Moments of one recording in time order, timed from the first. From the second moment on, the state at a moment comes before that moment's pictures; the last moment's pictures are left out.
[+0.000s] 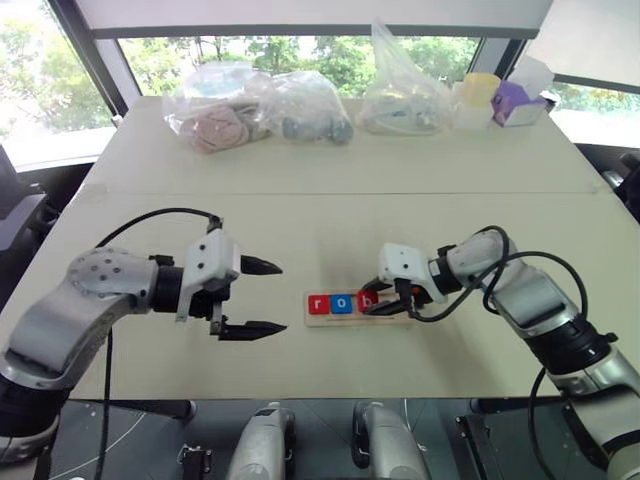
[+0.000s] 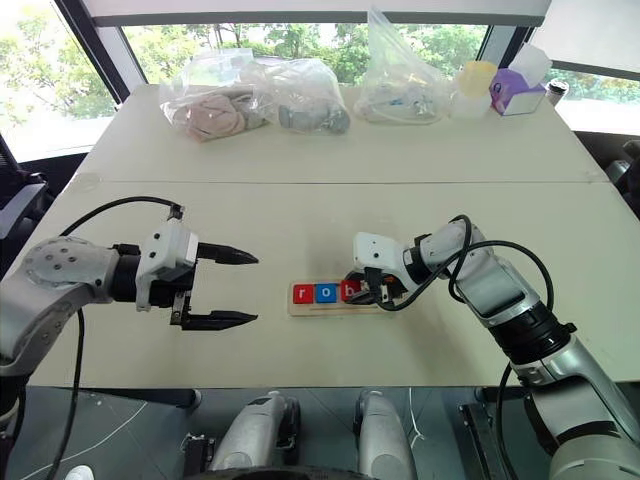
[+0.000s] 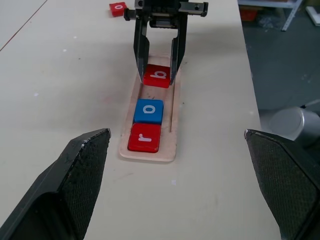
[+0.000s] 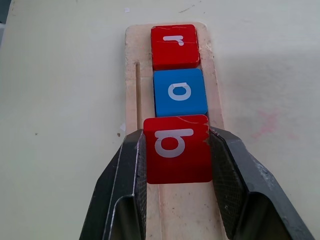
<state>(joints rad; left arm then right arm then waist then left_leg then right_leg) -0.30 0.93 -0.01 -0.49 -0.58 0.57 -1.13 -0.60 -0.75 0.39 -0.08 0.13 0.47 1.29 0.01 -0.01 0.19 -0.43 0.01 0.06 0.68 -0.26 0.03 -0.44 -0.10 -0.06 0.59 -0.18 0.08</state>
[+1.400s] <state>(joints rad) -0.31 0.92 -0.01 -0.51 -0.58 0.56 -1.10 -0.73 -0.65 0.32 0.09 0.08 0.41 1.17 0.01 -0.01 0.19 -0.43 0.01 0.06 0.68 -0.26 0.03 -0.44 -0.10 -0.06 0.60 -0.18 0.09</state>
